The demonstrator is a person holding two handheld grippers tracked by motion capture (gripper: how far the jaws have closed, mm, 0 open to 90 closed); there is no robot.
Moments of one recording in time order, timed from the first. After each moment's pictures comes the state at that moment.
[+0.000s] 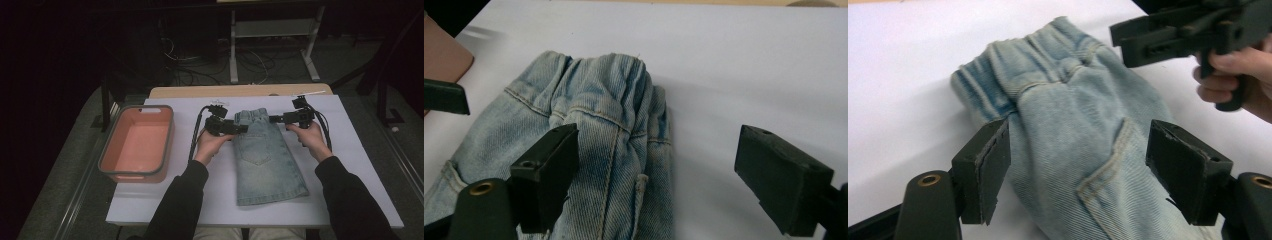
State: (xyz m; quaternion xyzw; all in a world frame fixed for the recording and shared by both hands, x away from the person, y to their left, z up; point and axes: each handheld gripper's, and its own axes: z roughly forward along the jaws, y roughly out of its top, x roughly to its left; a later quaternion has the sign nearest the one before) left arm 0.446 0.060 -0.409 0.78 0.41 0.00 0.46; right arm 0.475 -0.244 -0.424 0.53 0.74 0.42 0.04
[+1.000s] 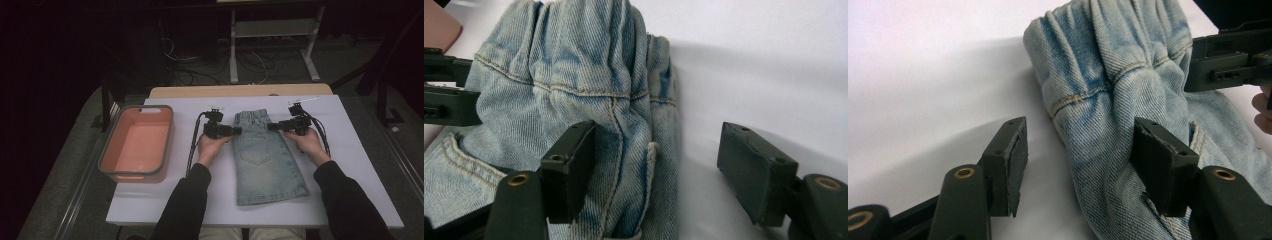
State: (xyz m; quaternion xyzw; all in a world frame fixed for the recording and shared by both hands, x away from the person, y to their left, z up) left arm 0.461 0.068 -0.449 0.76 0.48 0.00 0.44; right arm 0.472 -0.240 -0.450 0.53 0.75 0.40 0.02
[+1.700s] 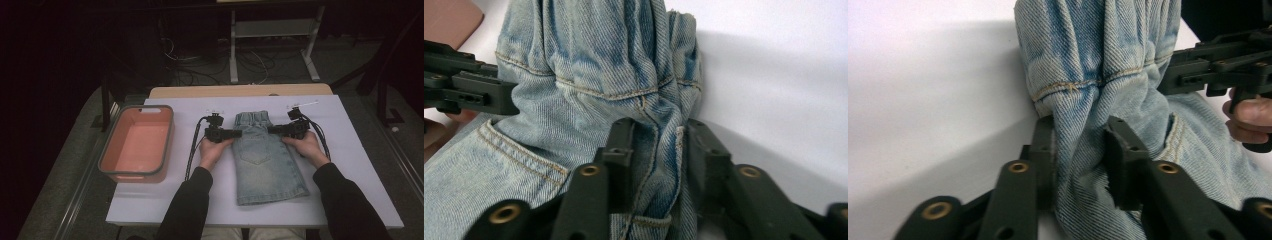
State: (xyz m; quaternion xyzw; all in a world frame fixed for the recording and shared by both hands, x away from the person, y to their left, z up) left arm 0.456 0.068 -0.466 0.74 0.47 -0.05 0.47; right arm 0.464 -0.238 -0.458 0.51 0.76 0.42 0.00
